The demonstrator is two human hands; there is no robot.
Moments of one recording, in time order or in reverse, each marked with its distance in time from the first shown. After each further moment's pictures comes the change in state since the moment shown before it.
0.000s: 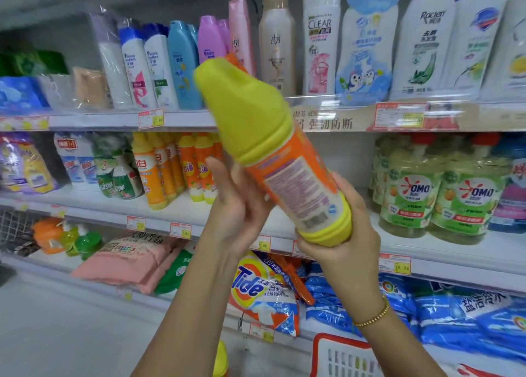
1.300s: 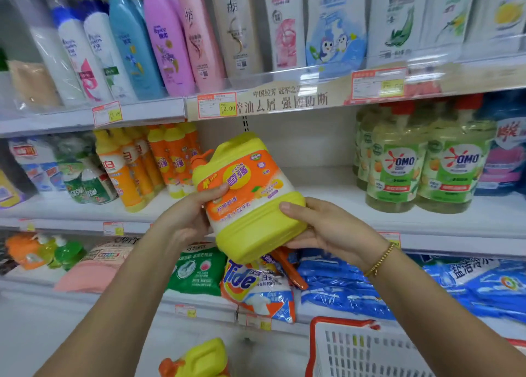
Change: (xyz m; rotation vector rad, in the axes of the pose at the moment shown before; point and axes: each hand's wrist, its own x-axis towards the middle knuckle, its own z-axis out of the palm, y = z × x) left_hand 0.039 -0.020 -0.099 0.285 0.349 -0.641; right_hand 0.038 0.050 -0.008 0.416 -0.523 0.964
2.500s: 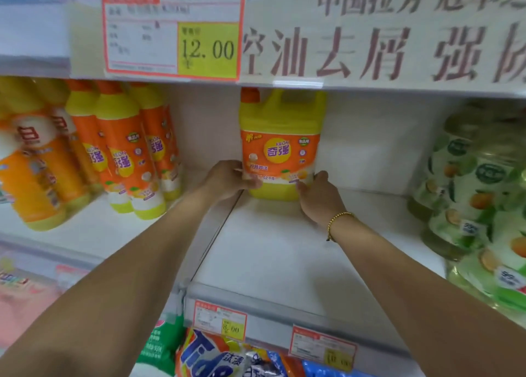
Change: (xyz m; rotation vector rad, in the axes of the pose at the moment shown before) left_hand 0.313 -0.008 -0.019 0.772 0.061 0.311; right_hand 0.297 0.021 -0.086 -0.835 0.557 -0.006
